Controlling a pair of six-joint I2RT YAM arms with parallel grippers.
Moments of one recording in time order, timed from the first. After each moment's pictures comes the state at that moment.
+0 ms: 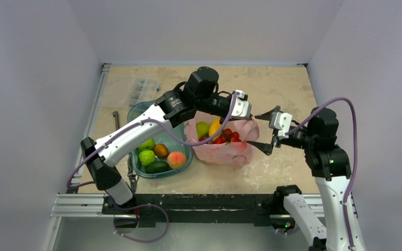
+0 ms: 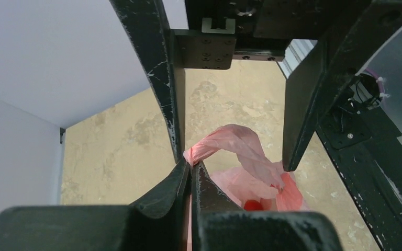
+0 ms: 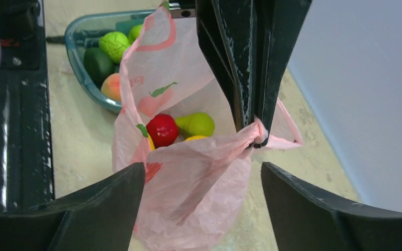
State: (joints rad) left arm -0.95 1.65 1.78 -0.48 0.72 0.66; right arm 0.09 0.72 1.09 -0.79 -1.02 -0.75
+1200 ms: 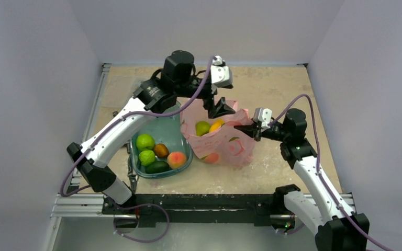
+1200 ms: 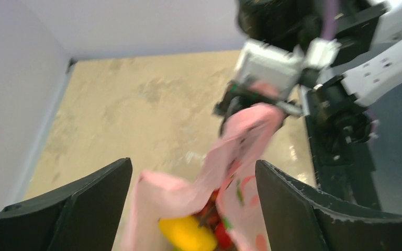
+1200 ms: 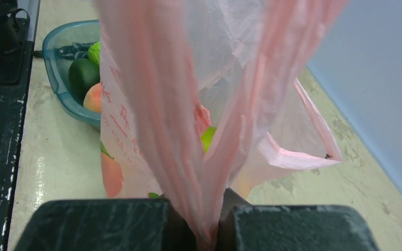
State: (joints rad) left arm -0.81 1.60 1.82 -0.48 0.70 0.30; right arm 0.19 0.87 0.63 0.07 -1.01 -0.40
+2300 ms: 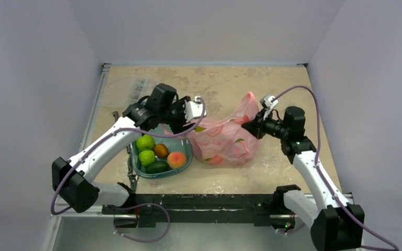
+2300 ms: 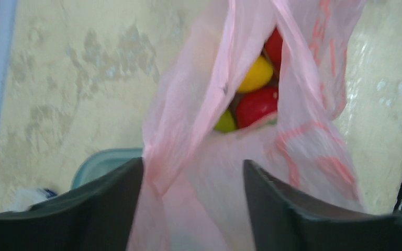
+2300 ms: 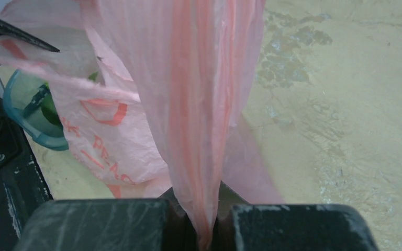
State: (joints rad) left arm -0.63 1.32 1.19 -0.66 0.31 0.71; right arm 0.11 0.96 0.63 -0.08 -0.75 -0.02
